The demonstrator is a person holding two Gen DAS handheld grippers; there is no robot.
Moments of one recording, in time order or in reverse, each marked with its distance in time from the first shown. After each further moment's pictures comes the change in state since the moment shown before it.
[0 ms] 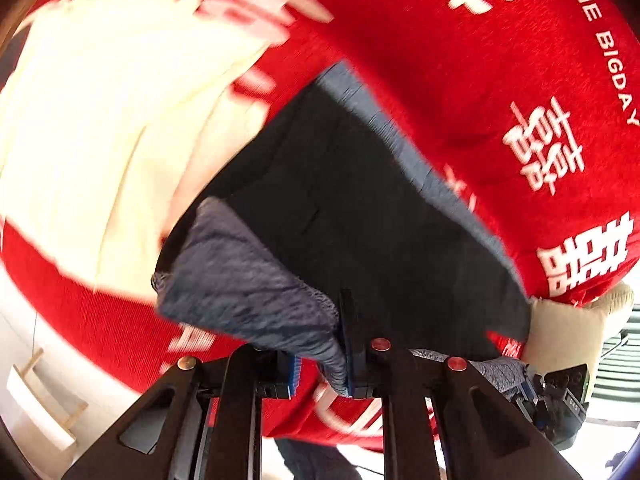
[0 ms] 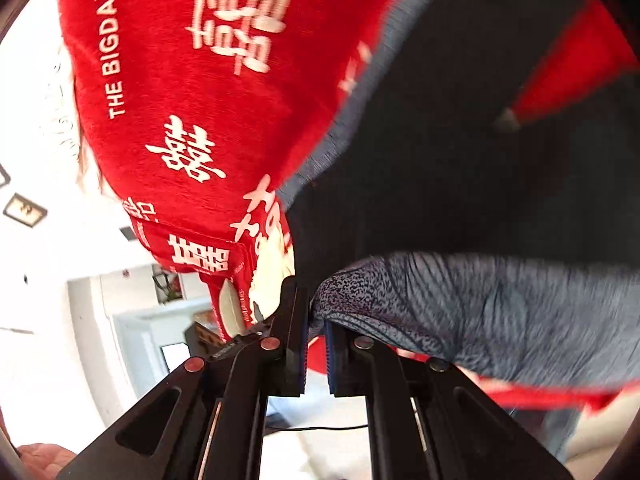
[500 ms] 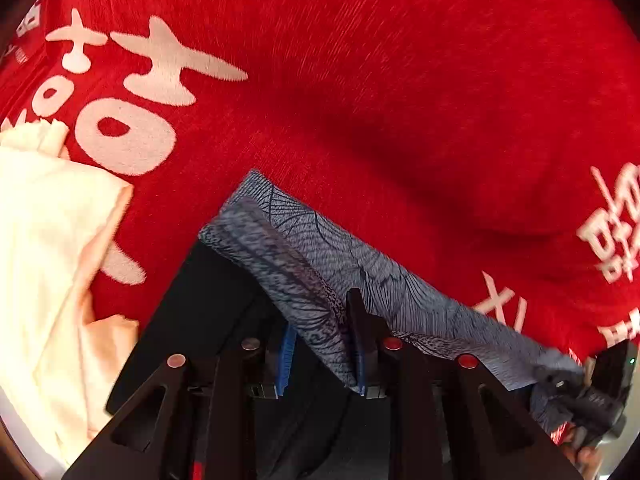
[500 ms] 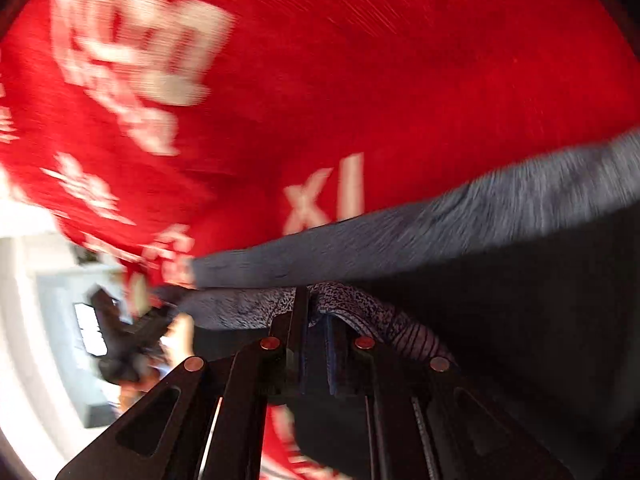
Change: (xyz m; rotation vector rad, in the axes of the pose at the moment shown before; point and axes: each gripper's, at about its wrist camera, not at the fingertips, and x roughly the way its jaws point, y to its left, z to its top) left arm 0.127 -0.085 0.148 0.082 -0.091 0.207; right arm 0.110 -0.027 0.196 -0.169 0.142 -0.365
